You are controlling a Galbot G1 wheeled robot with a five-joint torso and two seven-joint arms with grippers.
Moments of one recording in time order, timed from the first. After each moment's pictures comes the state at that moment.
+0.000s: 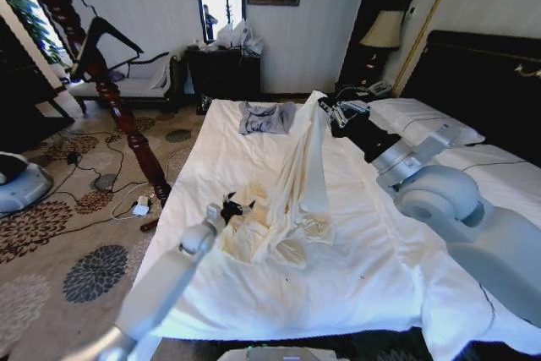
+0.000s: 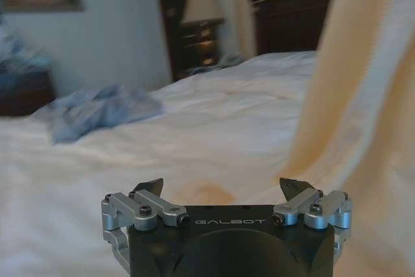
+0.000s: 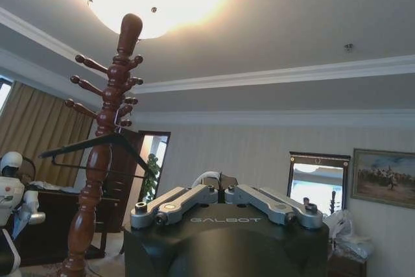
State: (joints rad) left arm 0.74 -1.00 0.06 -1.59 -0.45 0.17 0.17; right arm -0.62 0.51 0.23 2.25 1.04 -0.07 0.10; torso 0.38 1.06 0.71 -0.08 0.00
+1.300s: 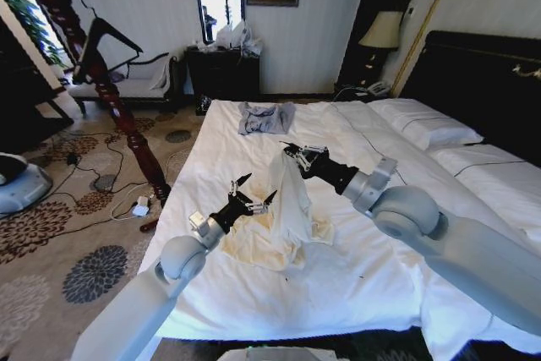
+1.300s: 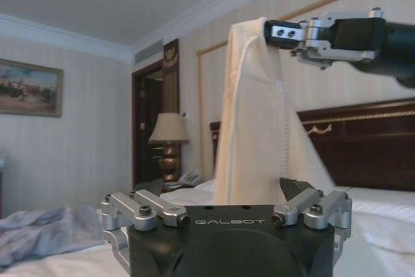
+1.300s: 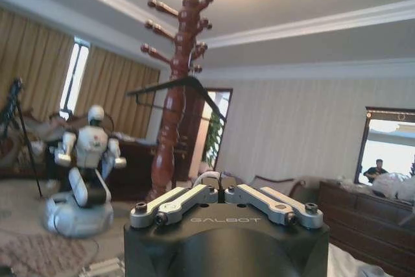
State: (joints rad) left arm 0.99 -1.01 -0.07 -2.09 -0.54 0.06 0.13; right arm -0.58 0.48 -0.03 2.24 0.99 -0.06 -0.03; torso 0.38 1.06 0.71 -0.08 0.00
